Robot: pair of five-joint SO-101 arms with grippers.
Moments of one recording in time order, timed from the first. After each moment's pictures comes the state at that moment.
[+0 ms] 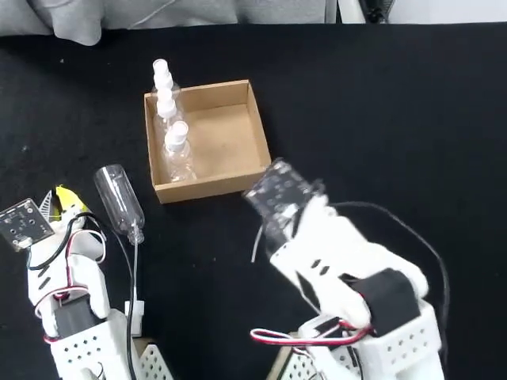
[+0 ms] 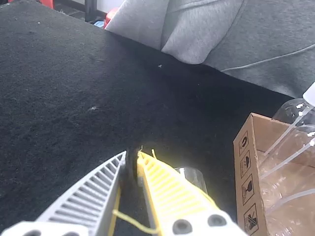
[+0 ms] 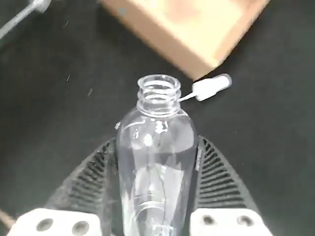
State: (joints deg) left arm -27.0 -103.7 96.0 31.1 8.7; right arm -23.8 -66.7 37.8 89.6 22.6
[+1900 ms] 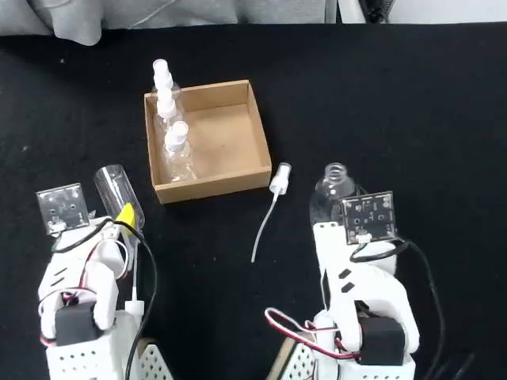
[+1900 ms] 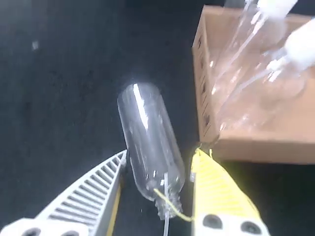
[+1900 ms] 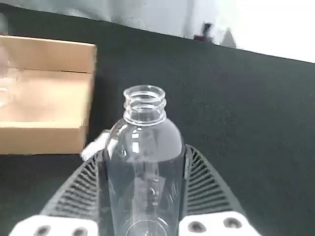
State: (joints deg) left arm -14.9 -103.7 83.1 60.9 1.1; right arm 3.0 -103.1 73.9 63.8 11.4
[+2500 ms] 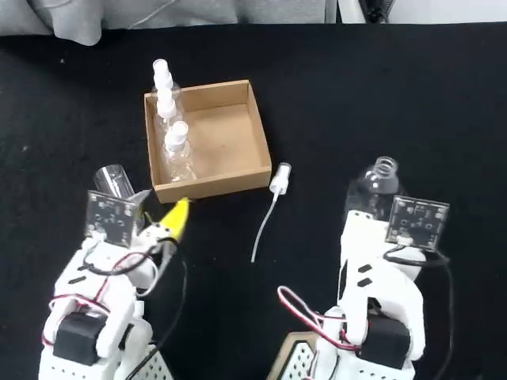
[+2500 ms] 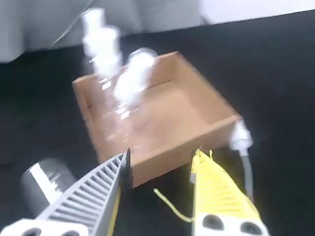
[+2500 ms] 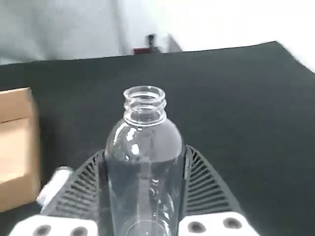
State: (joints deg) left arm 10.1 -104.3 73.4 59.4 -4.3; right arm 16.8 -103.1 74.0 58.3 3.2
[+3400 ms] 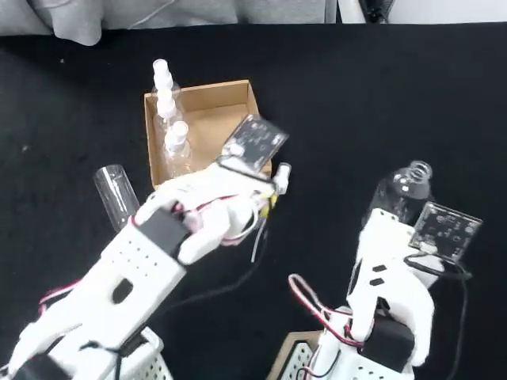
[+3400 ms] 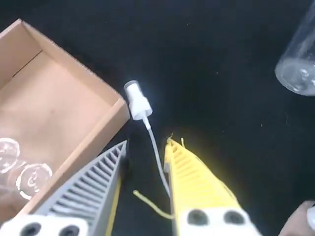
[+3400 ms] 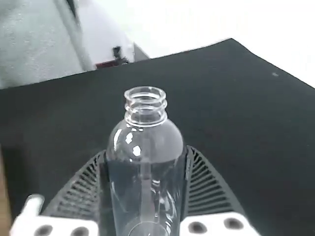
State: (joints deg) left arm 34.4 -38.2 36.0 51.1 -4.1; right arm 25.5 -103.1 74.0 56.7 0.3
